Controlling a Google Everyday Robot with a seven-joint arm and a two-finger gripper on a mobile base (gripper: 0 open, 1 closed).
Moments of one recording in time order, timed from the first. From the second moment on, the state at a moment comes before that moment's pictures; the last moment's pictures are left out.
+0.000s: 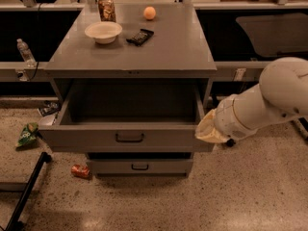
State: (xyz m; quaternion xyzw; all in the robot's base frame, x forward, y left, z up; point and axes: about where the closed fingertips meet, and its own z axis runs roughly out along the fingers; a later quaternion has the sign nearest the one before) arm 0.483 -0.139 0.781 -0.64 0.71 0.06 0.27
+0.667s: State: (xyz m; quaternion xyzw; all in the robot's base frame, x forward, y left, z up) arm 0.496 -0.101 0.671 -0.63 0.70 0.11 0.33
